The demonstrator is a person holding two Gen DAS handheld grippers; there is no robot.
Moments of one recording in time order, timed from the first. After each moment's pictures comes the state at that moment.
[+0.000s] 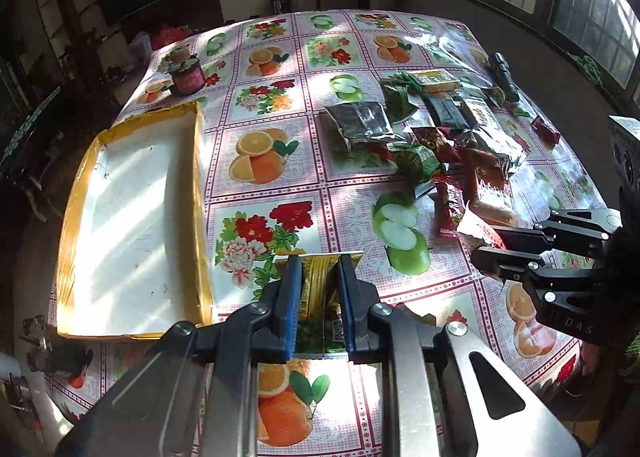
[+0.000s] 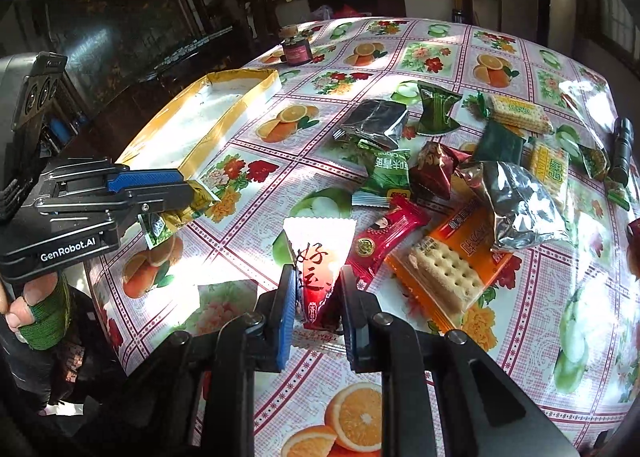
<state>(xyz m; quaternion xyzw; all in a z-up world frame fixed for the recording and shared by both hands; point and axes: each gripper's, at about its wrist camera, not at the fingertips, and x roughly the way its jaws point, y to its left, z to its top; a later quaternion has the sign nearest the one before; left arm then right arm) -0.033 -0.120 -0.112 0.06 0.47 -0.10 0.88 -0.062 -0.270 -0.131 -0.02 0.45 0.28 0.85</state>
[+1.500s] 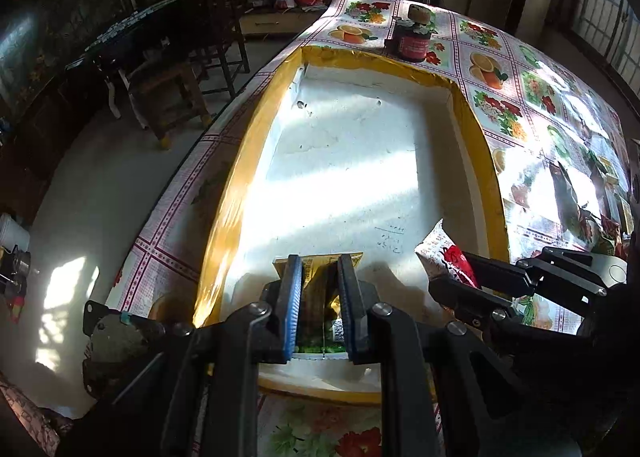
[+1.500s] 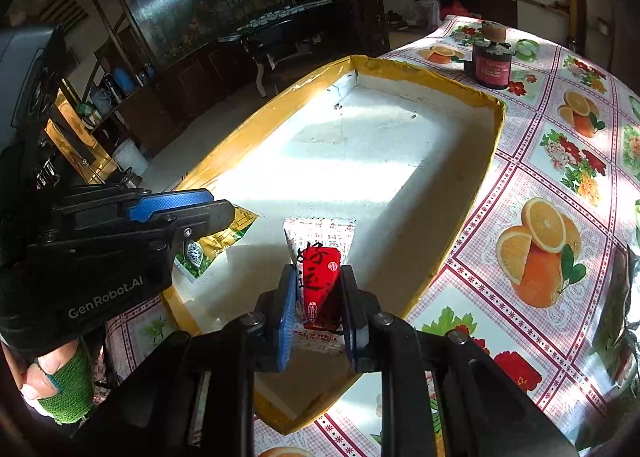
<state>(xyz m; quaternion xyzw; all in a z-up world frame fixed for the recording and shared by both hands) 0.020 0.070 -0.155 -0.05 0.50 0.10 0.86 0.018 -0.029 -0.153 -0.07 0.45 0.41 0.79</state>
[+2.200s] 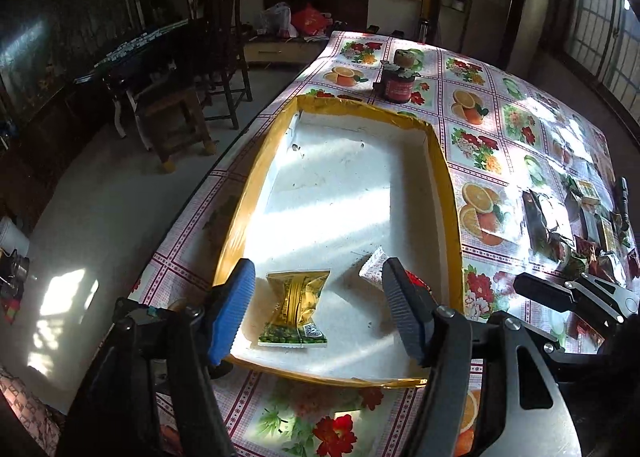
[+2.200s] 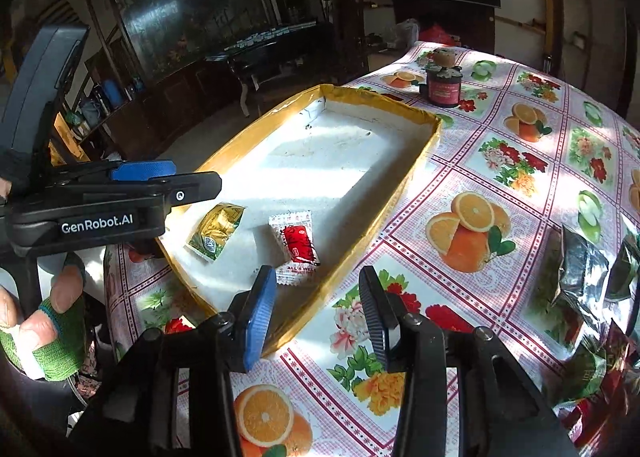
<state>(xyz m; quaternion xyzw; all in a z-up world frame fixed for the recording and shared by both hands) -0.004 0.053 -0.106 -0.05 0.44 0.10 0.89 -0.011 -0.105 -0.118 -0.06 0.41 0.37 0.83</state>
